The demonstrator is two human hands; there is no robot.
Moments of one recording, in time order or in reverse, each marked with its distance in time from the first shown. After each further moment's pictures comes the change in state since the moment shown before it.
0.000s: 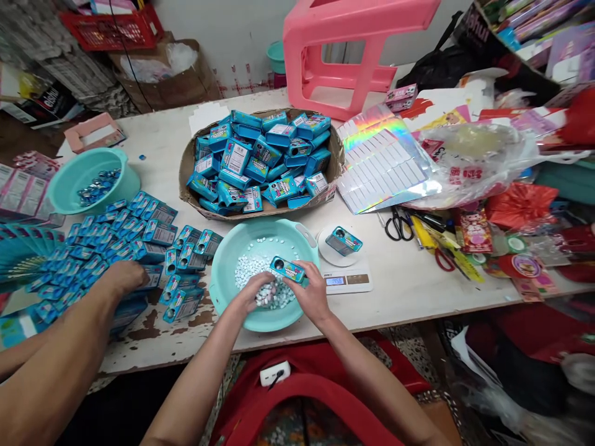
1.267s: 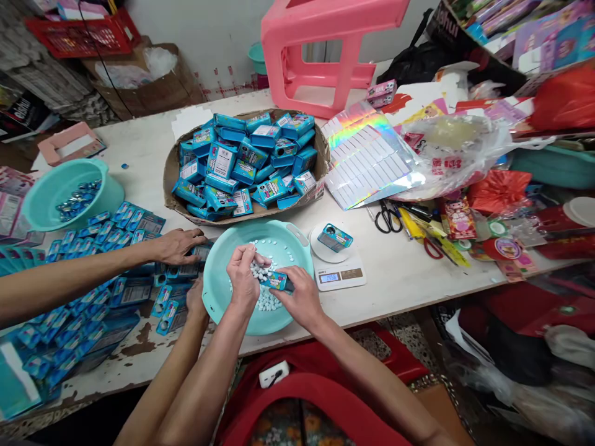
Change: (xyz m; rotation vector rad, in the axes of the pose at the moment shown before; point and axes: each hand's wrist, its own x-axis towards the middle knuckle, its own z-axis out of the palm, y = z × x) left_hand -0.023 0.077 0.071 -0.194 0.272 0.564; right_hand 0.003 -0.022 -0.004 -0.132 -0.193 0.050
